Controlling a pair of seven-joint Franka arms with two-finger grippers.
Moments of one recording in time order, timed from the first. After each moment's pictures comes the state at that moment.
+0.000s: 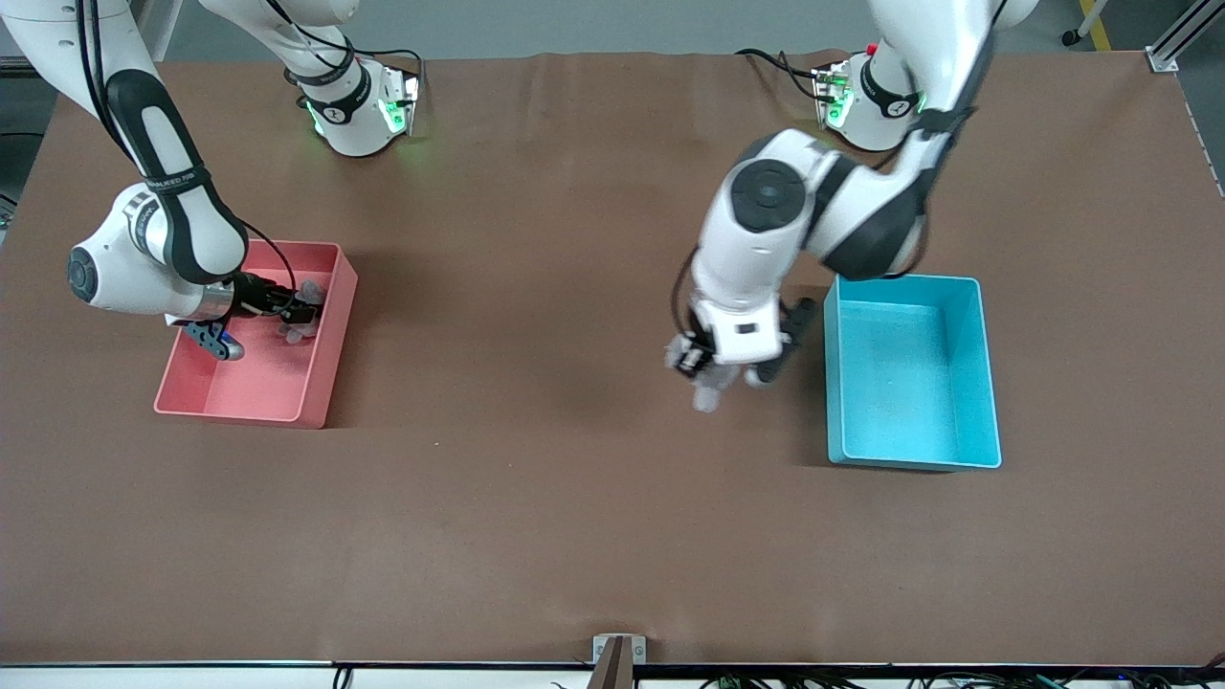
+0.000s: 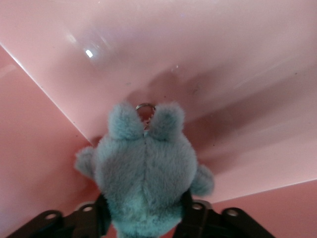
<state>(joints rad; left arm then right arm) -0.46 0.42 -0.12 -1.55 0.06 2.03 -1.50 -0.12 0.27 -0.08 -2.34 0.38 2.22 0.08</state>
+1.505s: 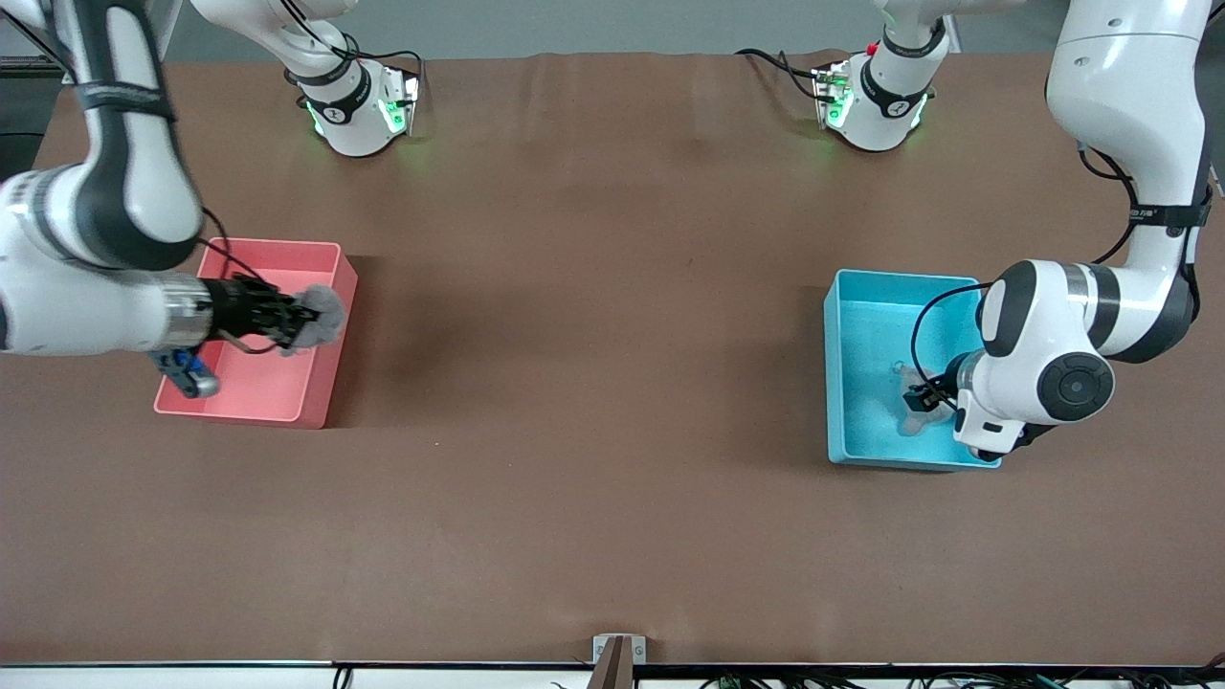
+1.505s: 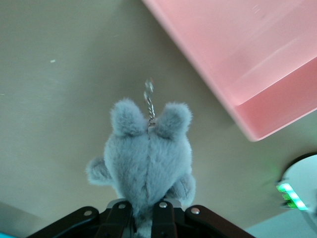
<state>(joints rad) 0.01 0.50 -0.13 -1.67 0.15 1.86 -0.65 0.20 0.25 -0.12 -1.75 0.36 1.65 0.79</state>
